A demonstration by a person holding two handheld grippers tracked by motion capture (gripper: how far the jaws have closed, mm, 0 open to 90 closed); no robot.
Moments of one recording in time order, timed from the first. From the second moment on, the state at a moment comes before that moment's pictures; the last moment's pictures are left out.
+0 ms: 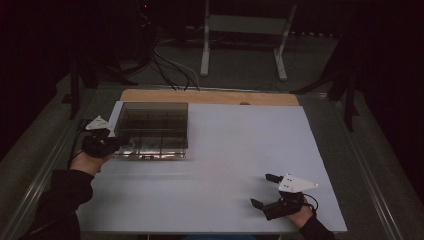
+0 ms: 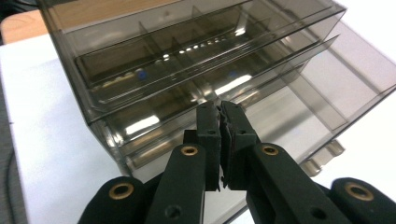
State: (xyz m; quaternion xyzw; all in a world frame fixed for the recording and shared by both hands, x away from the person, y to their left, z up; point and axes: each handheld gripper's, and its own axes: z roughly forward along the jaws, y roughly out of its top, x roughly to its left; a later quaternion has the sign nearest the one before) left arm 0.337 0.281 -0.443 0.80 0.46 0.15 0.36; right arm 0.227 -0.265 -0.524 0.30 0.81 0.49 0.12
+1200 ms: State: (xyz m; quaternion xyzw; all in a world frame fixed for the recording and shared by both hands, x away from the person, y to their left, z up) left arm 0.296 0.249 -0.418 0.78 0.44 0.17 0.41; right arm 0.227 -0.265 -0.523 0.30 0.81 0.49 0.12
